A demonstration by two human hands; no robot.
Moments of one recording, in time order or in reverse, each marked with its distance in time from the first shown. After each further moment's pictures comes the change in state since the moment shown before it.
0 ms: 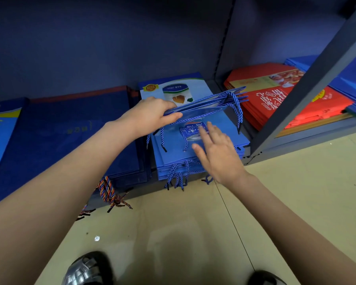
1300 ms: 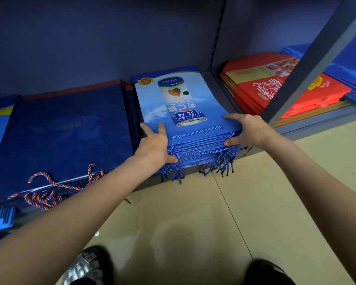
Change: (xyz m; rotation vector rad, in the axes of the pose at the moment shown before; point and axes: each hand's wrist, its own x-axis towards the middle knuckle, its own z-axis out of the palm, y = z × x) left_hand -0.030 0.038 0.060 0.046 -0.370 -0.574; right_hand 0.023 0.076 -0.049 0.175 -0.199 0.176
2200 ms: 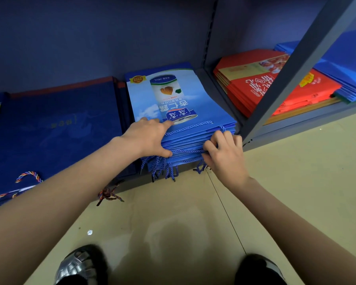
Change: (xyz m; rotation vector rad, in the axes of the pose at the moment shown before) left_hand 0.010 -0.007 -0.020 0.344 0.093 0.382; right_hand -0.032 -0.006 0.096 -0.433 0.762 -0.366
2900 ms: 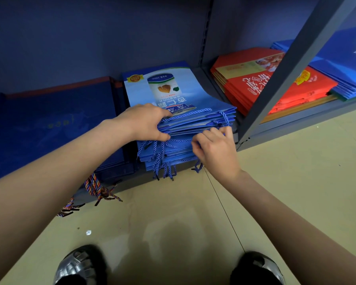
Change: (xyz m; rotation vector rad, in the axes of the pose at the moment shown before) left_hand 0.006 -0.007 -0.028 -0.051 0.055 0.069; right_hand 0.023 -0.015 -0.011 0.100 0.078 0.012
